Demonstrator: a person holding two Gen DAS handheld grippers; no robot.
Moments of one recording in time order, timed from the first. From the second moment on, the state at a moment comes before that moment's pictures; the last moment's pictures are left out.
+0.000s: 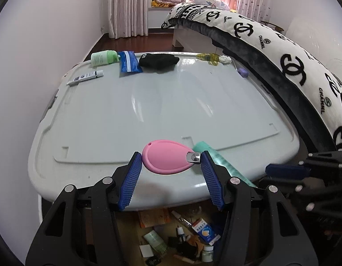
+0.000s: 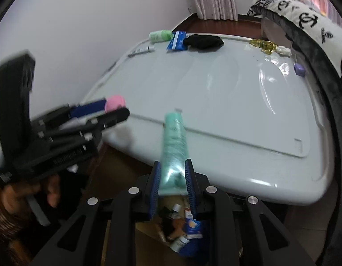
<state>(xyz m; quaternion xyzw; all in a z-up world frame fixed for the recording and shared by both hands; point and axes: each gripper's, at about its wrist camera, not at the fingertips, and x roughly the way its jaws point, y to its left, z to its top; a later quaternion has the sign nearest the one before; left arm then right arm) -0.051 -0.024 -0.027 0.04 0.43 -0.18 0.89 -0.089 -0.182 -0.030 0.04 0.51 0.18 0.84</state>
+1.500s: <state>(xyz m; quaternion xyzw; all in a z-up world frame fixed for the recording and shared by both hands) -0.109 -0.005 -0.034 0.08 0.43 -0.15 0.89 -0.161 -0.154 -0.076 0.06 0.56 0.18 0.81</state>
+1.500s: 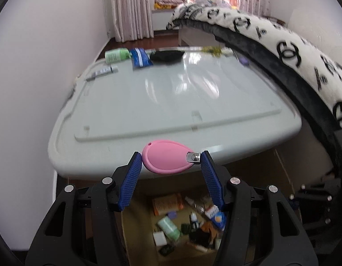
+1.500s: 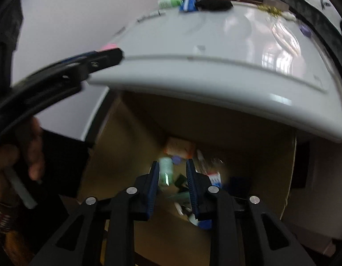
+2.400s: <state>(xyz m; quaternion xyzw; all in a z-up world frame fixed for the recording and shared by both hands) -0.009 -0.042 0.014 0.09 0.38 -0.18 0.90 -0.104 -0.222 0.095 0.07 0.28 0.10 0.95</state>
